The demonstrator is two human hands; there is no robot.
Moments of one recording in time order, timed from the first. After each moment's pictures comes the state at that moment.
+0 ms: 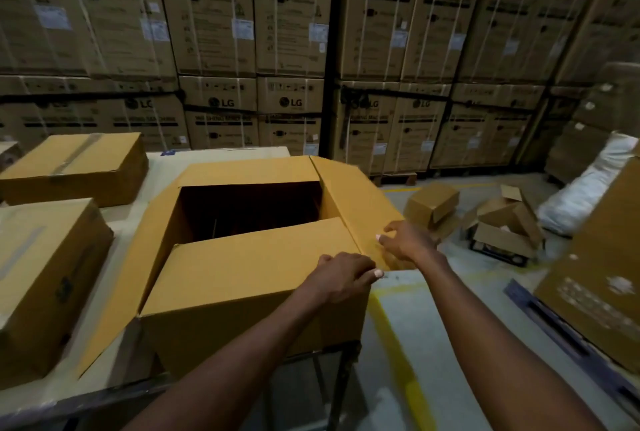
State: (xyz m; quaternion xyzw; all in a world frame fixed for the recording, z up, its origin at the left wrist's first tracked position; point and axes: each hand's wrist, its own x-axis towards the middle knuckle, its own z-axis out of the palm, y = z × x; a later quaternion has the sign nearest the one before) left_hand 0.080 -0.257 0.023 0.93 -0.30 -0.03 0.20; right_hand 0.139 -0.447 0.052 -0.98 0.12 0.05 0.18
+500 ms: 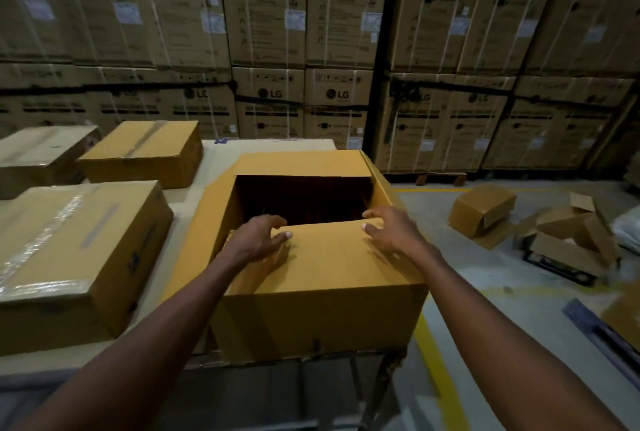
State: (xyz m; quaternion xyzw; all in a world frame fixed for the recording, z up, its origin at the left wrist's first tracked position) left_hand 0.112 -0.020 0.024 0.96 -0.04 0.03 0.27; right_hand 0.167 -0.327 0.041 -0.96 -0.08 0.01 0.27
